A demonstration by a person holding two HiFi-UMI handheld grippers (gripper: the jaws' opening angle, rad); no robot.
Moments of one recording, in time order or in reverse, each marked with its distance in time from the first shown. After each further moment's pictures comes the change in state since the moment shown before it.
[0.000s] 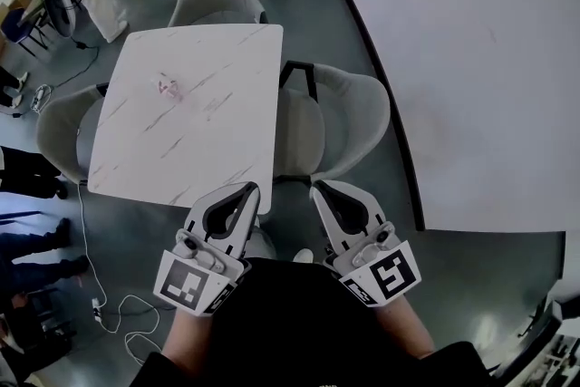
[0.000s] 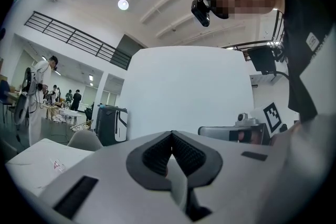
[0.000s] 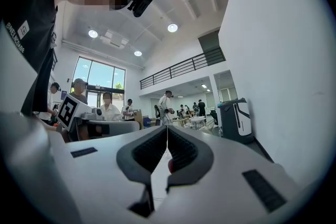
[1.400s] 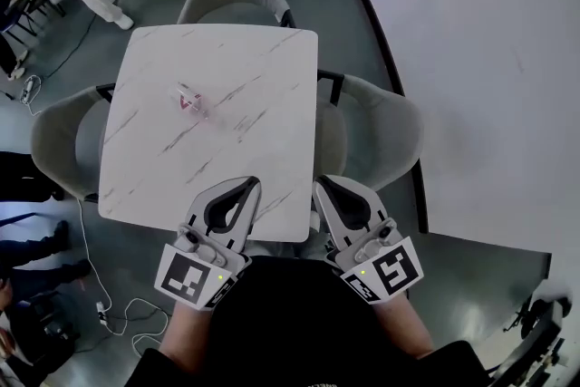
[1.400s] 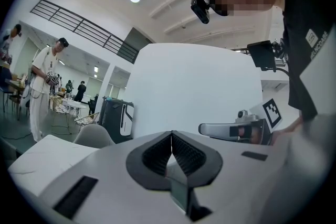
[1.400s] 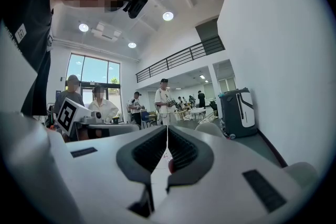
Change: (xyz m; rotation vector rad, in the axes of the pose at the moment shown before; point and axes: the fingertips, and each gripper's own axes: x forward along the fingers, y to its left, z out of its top) left arm 0.011 0.178 -0.008 -0.082 0.041 -0.003; right arm 0.175 0.005 -0.024 0.046 0.094 -0.021
